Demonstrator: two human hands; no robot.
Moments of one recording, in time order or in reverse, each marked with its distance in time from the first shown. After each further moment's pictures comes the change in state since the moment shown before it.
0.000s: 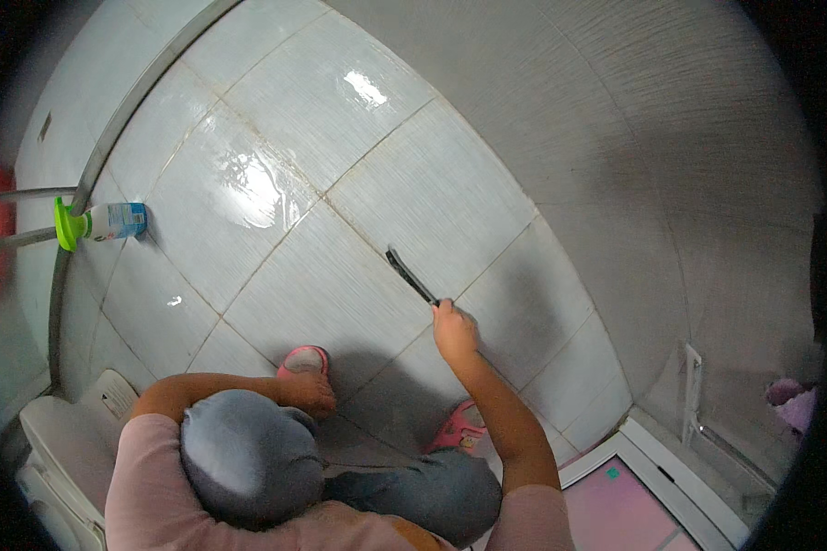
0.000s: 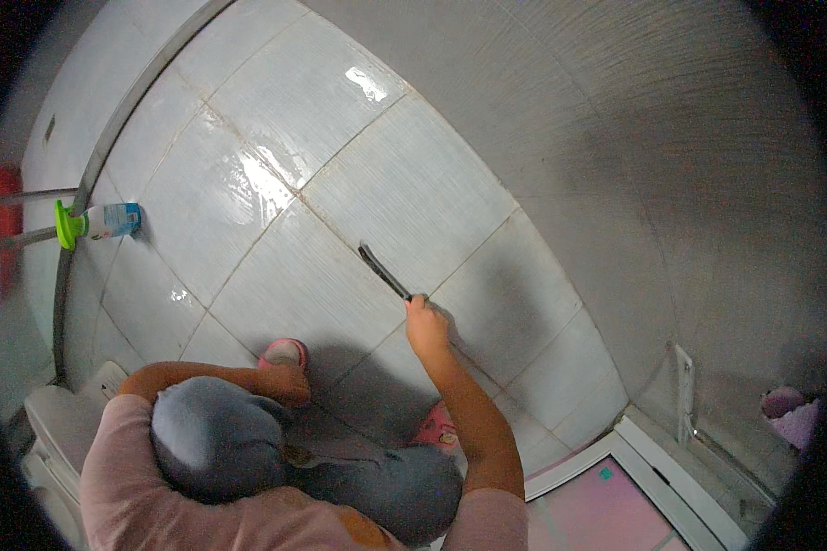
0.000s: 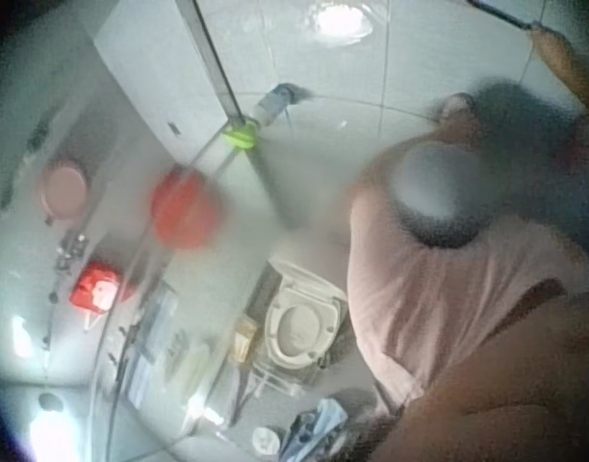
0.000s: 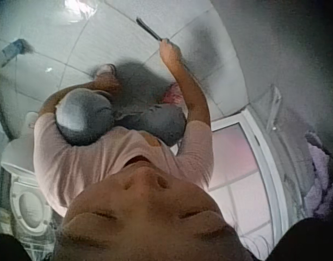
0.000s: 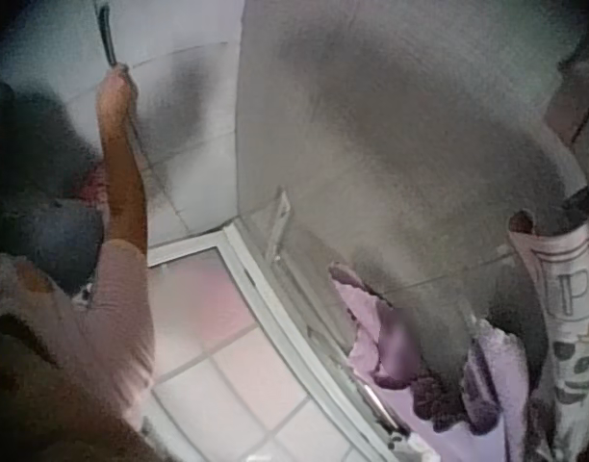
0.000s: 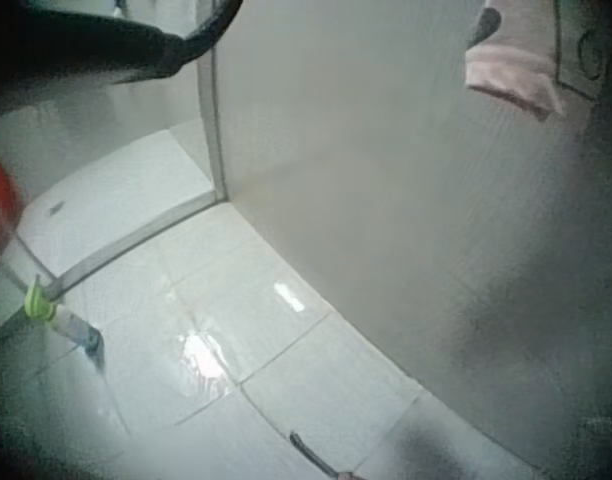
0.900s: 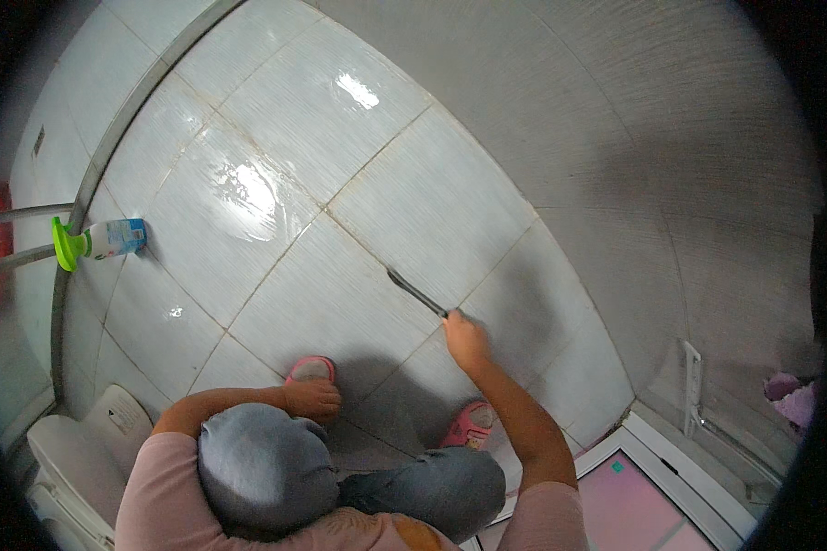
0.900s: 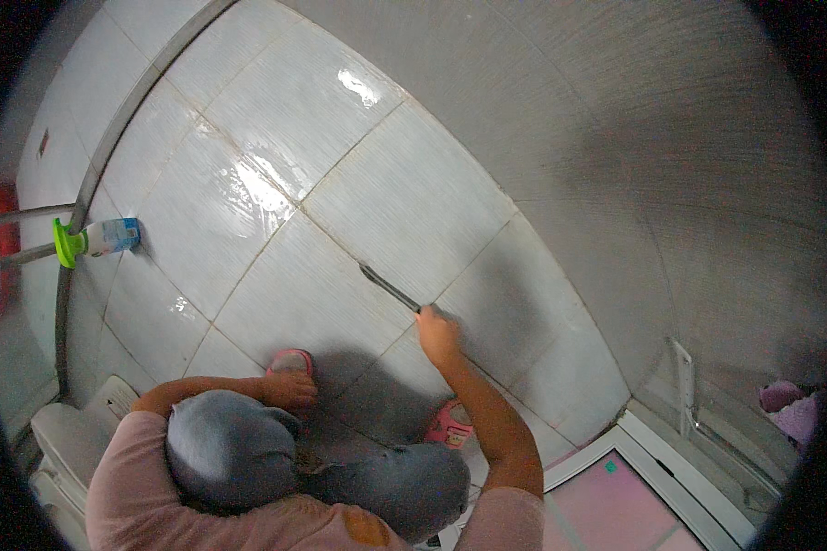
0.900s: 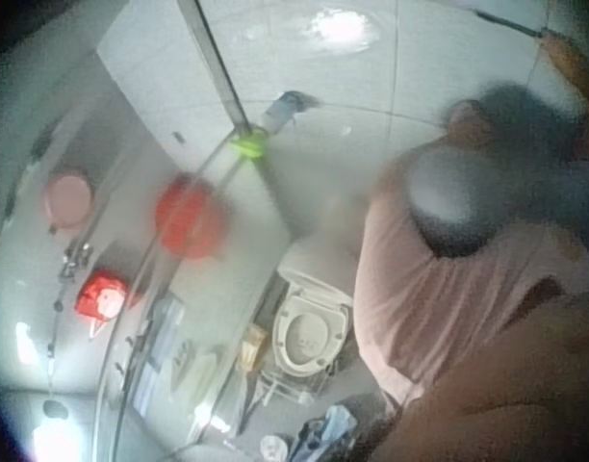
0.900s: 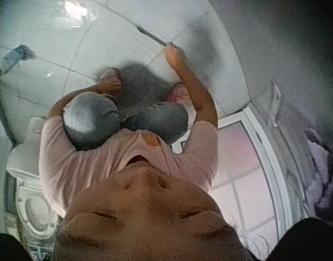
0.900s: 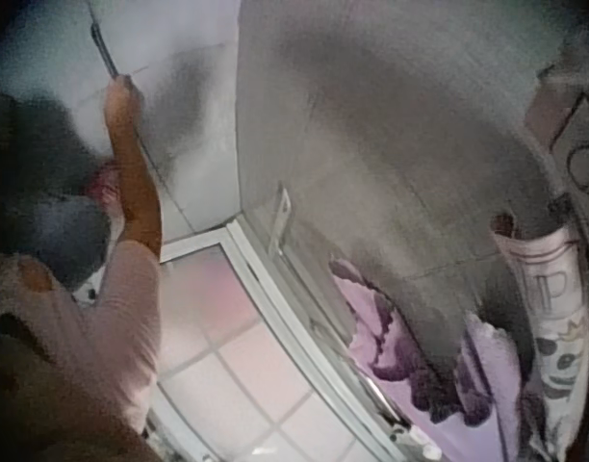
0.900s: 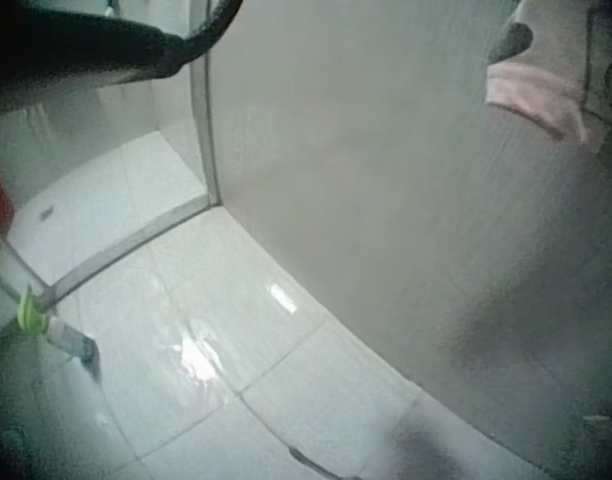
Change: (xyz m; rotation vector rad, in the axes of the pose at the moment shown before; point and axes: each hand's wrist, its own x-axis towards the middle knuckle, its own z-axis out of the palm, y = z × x) left_hand -0.008 -0.011 0.013 0.112 0.346 0.231; right_hand 0.000 0.025 0.009 -0.070 0.046 -0.102
